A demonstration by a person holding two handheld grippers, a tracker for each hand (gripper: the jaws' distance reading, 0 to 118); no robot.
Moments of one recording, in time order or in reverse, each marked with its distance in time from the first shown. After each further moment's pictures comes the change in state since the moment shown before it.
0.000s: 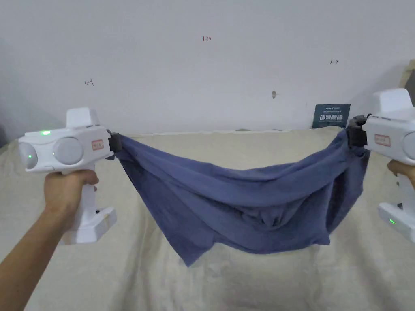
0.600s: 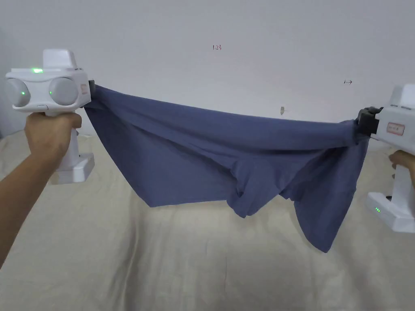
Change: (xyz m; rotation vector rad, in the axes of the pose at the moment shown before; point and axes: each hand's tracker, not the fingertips) left arm -0.025 0.073 -0.085 0.140 0.244 -0.011; right arm 0.009 0.022 -0.105 0.060 0.040 -0.184
